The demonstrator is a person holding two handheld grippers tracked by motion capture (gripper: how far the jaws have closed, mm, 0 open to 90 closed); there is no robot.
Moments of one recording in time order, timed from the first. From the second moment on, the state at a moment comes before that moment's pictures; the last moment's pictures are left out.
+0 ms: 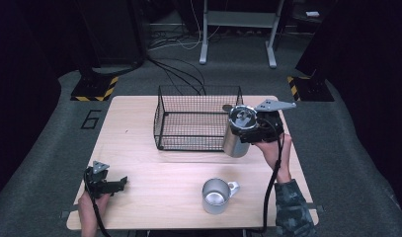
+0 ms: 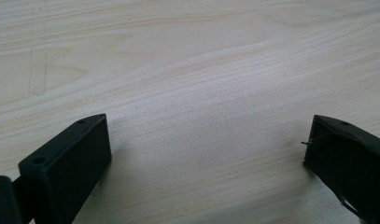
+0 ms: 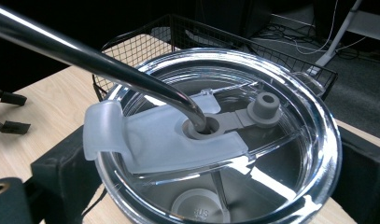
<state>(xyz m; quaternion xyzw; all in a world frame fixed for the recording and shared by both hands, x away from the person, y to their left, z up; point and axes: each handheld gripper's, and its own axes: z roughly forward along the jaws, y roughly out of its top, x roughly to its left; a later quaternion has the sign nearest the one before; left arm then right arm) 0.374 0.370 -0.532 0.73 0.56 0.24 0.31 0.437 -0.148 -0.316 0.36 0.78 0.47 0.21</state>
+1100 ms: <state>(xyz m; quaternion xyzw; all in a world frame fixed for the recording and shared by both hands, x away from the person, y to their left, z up) 0.374 0.370 -0.533 0.73 0.56 0.24 0.31 0.459 -0.132 -0.289 0.34 0.78 0.47 0.22</state>
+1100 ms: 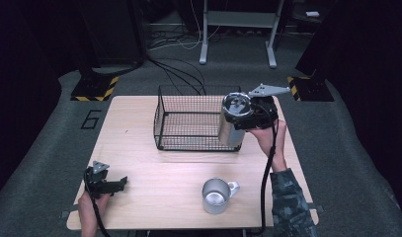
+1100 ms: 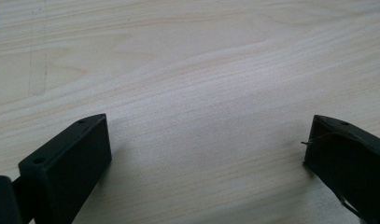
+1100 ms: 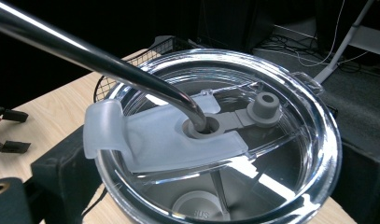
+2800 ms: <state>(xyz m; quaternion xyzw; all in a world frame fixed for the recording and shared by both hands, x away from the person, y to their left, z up) 0.374 0.370 -0.532 0.73 0.56 0.24 0.31 0.515 -0.099 -0.292 0.36 0.78 0.45 0.23</state>
